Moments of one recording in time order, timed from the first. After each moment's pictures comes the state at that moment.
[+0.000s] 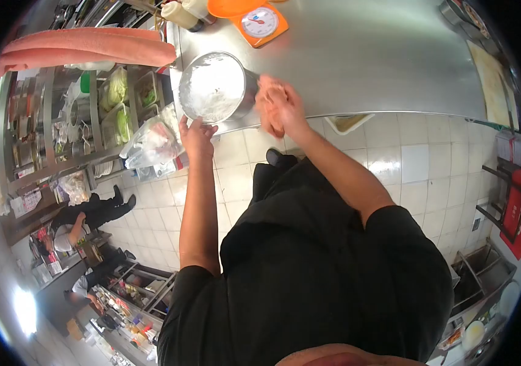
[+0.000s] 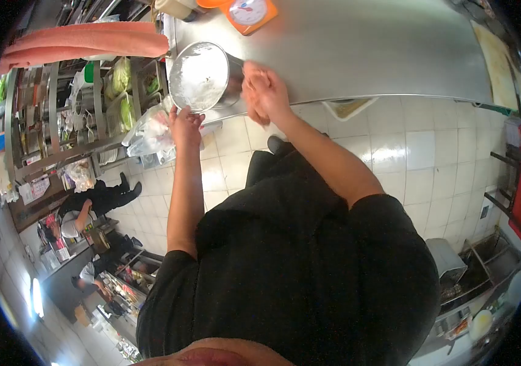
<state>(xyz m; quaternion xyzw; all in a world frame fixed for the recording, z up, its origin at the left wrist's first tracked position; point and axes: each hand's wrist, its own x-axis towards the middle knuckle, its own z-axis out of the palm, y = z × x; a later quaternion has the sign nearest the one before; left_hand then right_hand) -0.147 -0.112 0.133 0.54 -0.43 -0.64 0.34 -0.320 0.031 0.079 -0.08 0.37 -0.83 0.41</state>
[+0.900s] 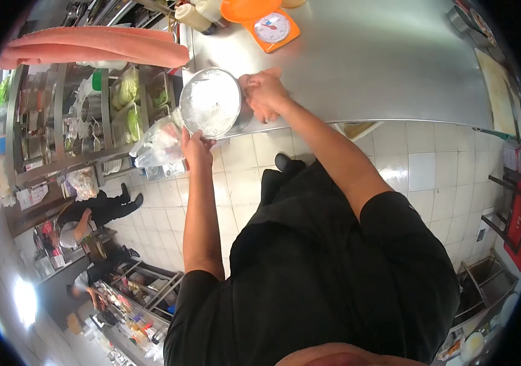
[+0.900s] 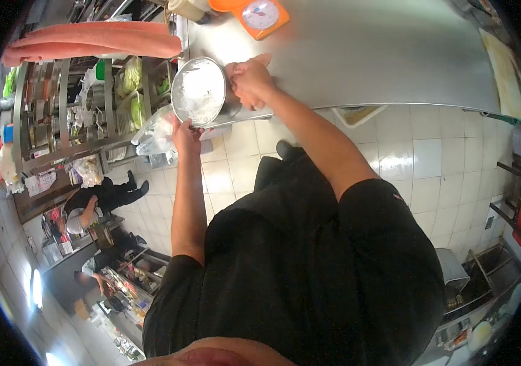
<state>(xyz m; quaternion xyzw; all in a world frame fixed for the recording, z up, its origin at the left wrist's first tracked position) -0.116 -0.120 0.143 0.55 -0.44 -0.61 0.36 -0.346 -0.038 0.108 -0.23 0.62 -0.59 0.46</state>
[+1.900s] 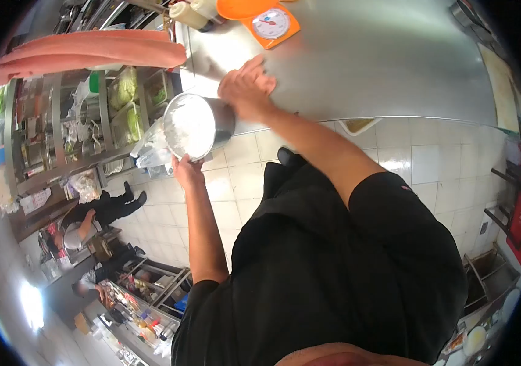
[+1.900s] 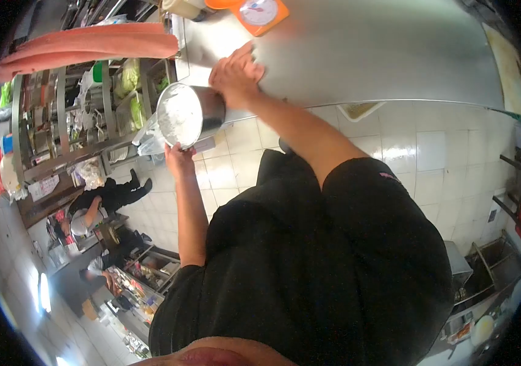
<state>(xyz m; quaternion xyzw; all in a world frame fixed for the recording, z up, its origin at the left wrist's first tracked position) -0.044 -0.124 0.134 0.56 -0.39 -0.61 0.41 -0.308 -0.080 0.055 -0.63 0.72 -0.29 -0.06</state>
